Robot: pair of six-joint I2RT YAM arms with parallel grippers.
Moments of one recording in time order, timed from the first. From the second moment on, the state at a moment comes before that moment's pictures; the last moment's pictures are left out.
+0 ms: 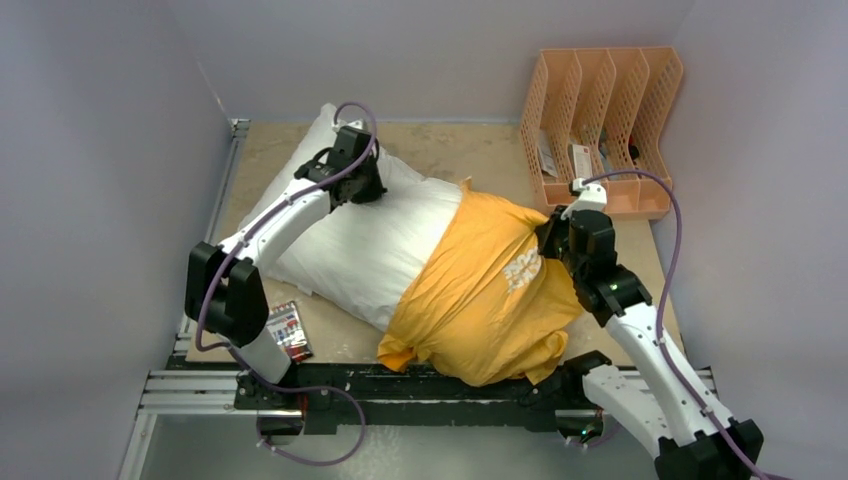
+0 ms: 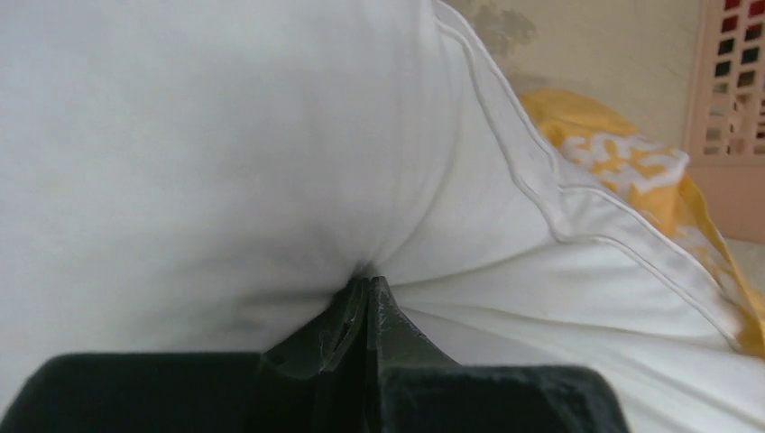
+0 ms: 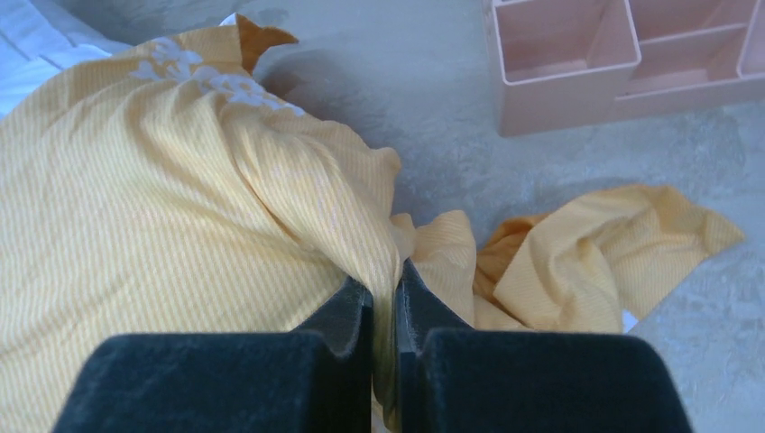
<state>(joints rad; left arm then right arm) -0.45 1.66 1.43 -0.57 -0.12 -0.61 0.32 0.80 0.72 -0.36 0.21 0.33</state>
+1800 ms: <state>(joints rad) -0.60 1.71 1.64 -0.70 0.18 -0.02 0.04 1.06 0.98 -0.44 -0.45 0.27</state>
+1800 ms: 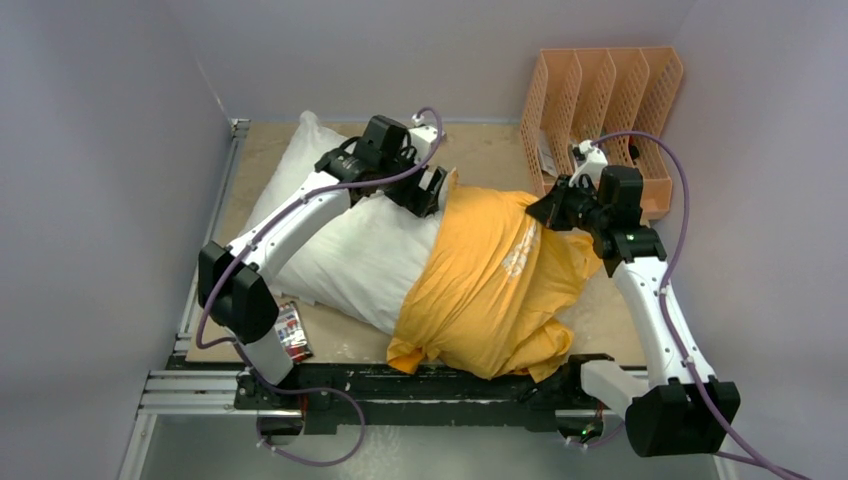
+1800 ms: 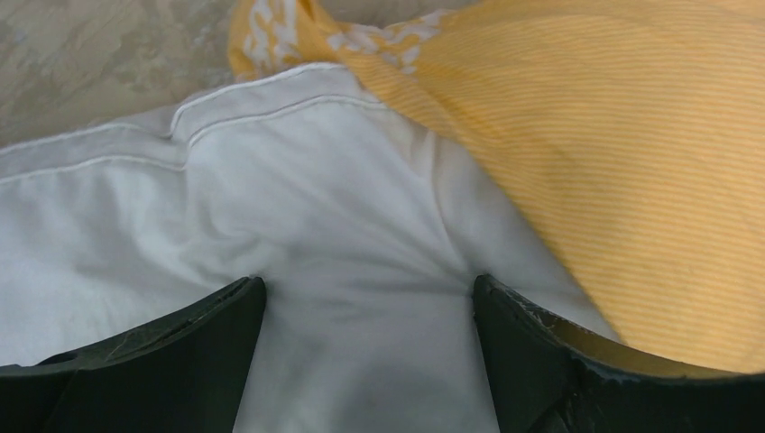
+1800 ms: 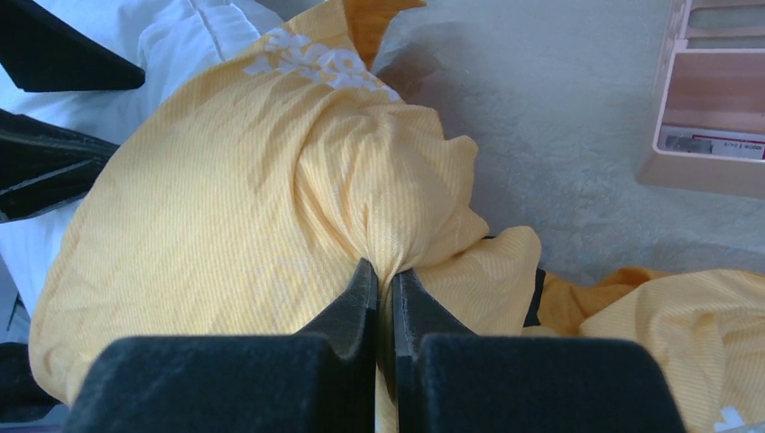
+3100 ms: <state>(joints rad) -0.42 1.63 1.33 -0.42 0.08 -0.26 0.05 1.00 1.02 -0.55 -0.24 0.37</state>
